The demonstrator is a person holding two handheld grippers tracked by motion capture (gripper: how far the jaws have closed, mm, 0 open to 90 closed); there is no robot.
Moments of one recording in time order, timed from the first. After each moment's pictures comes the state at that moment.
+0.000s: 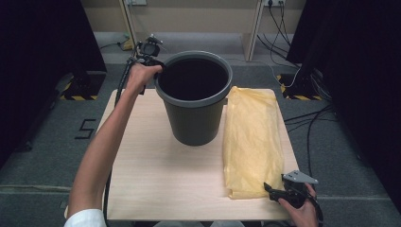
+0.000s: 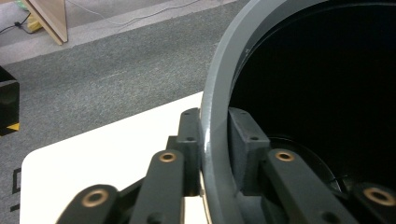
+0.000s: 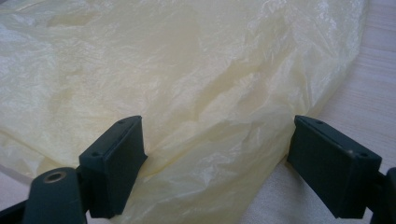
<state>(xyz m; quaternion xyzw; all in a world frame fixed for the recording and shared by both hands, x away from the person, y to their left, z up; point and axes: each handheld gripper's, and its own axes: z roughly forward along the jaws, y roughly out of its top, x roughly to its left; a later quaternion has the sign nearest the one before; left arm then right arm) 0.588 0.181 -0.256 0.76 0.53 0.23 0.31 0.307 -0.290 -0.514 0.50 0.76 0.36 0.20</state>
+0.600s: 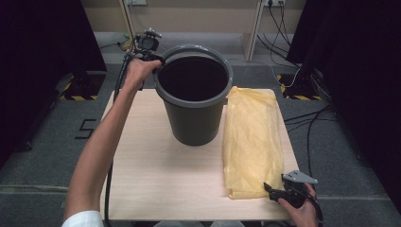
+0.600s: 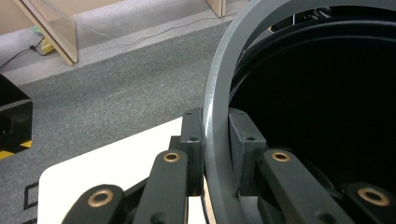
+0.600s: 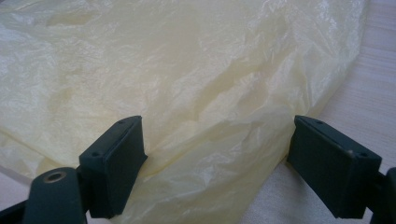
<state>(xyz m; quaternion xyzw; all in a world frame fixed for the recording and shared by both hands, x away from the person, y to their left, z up) 0.578 0.179 -0.231 0.75 0.51 0.26 0.33 0.308 -0.289 -0.514 0.50 0.76 0.36 0.20</state>
